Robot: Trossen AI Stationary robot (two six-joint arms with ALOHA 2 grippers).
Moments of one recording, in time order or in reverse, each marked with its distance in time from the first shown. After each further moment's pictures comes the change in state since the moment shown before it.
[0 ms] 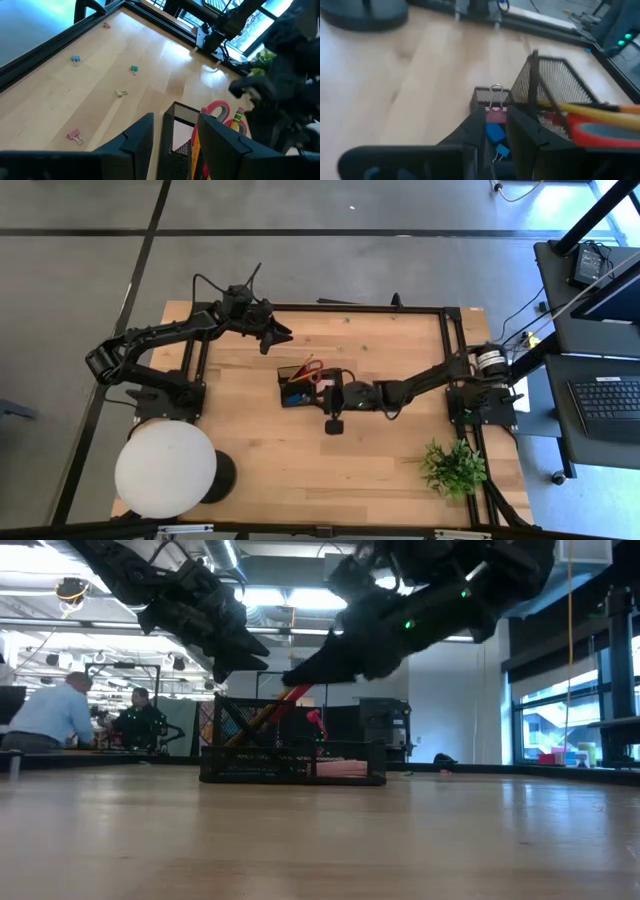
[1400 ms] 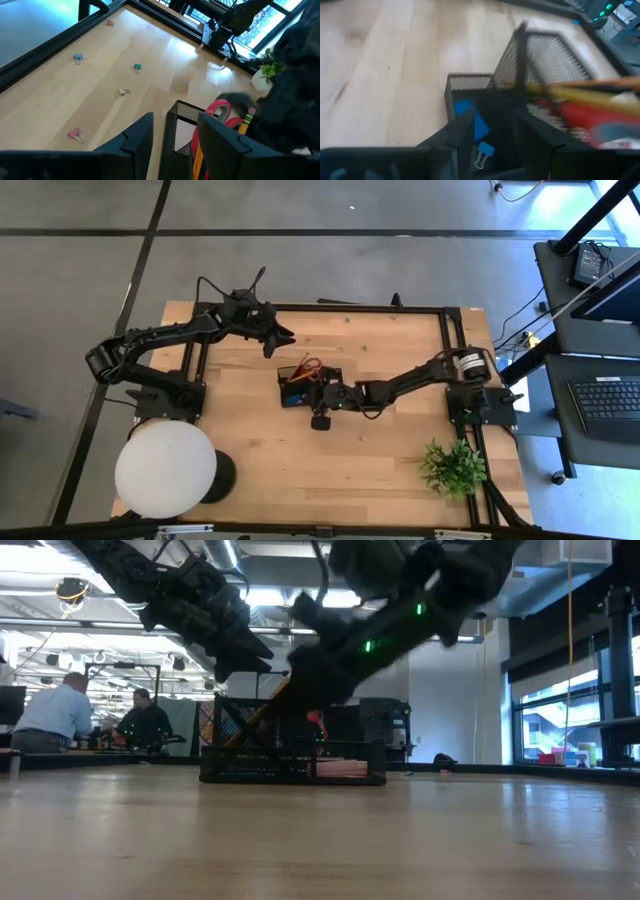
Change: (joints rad) left arm -0.059 0.000 0.000 0.000 -0.091 -0.008; right arm -0.020 0.146 0.183 -0.174 0.105 0.054
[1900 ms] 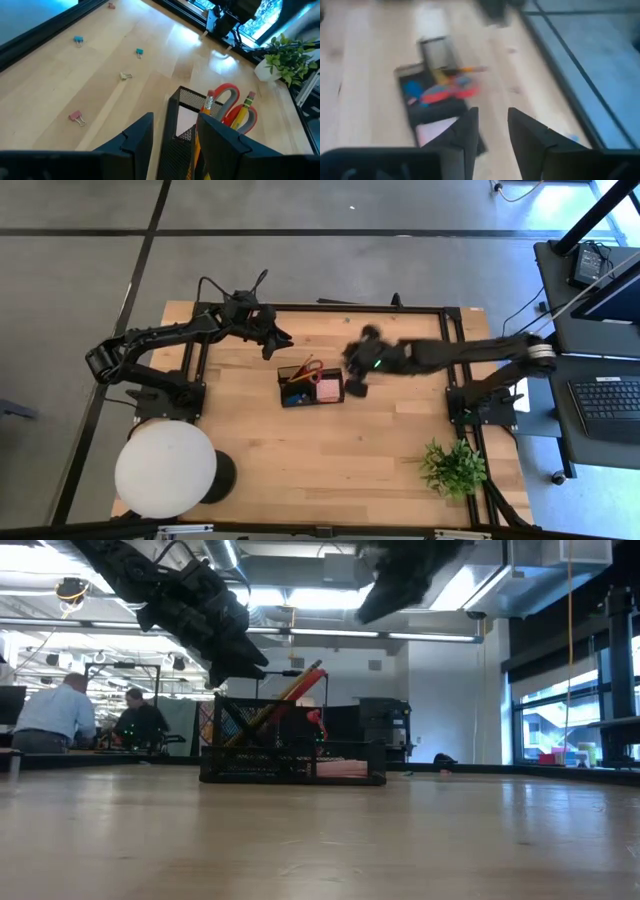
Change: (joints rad) left arm 0.000 0.000 0.000 -0.073 -0.002 0.017; right arm -0.104 -0.517 0.110 -0.805 0.001 0.136
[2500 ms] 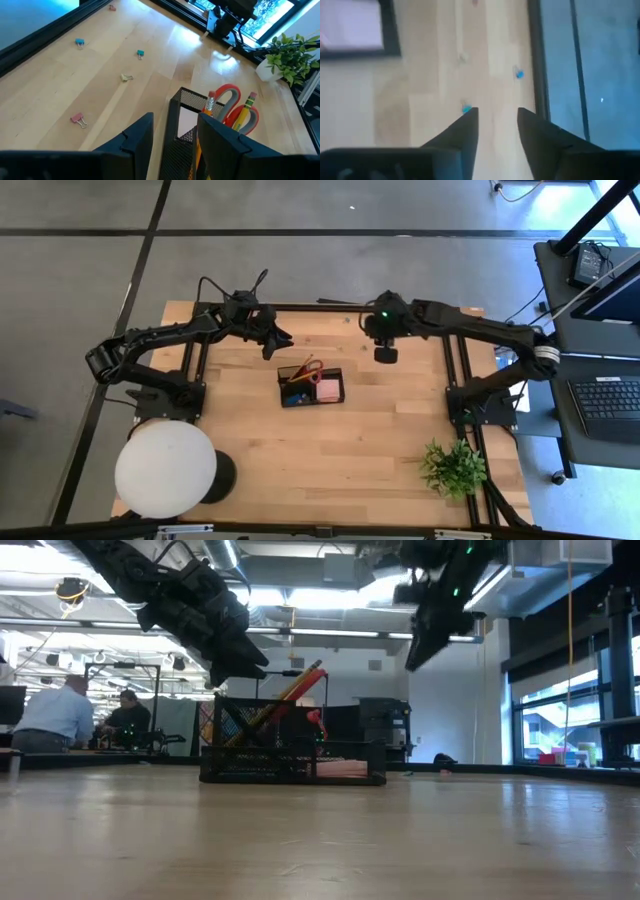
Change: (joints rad) left arm -0.001 0.000 0.000 0.005 -0.006 0.010; right arm -0.404 -0.049 0.010 -0.316 -0.174 -0.501
